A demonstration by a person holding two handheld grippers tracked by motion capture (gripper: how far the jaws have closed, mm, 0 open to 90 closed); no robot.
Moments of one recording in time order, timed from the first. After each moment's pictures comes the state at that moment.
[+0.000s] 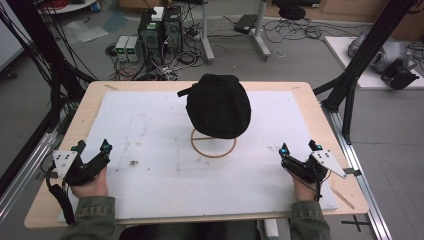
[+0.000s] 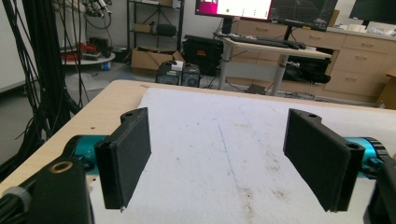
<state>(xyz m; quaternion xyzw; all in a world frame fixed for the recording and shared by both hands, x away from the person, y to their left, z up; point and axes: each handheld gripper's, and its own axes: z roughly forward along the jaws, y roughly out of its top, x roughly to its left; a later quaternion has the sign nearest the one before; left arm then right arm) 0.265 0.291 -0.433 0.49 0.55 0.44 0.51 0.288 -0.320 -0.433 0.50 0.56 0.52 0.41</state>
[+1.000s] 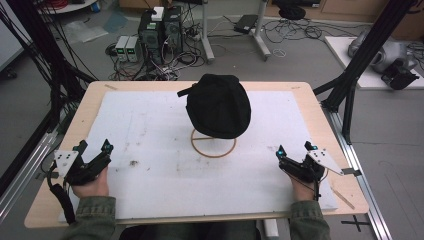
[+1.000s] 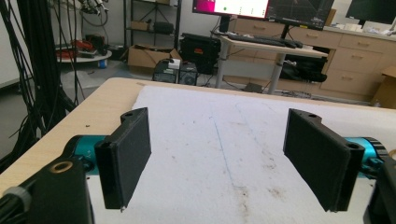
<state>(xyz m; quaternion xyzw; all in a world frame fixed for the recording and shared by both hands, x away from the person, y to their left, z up) 0.267 0.289 -0.433 0.49 0.55 0.44 0.51 0.292 -0.317 -0.438 0.50 0.58 0.51 0.39</state>
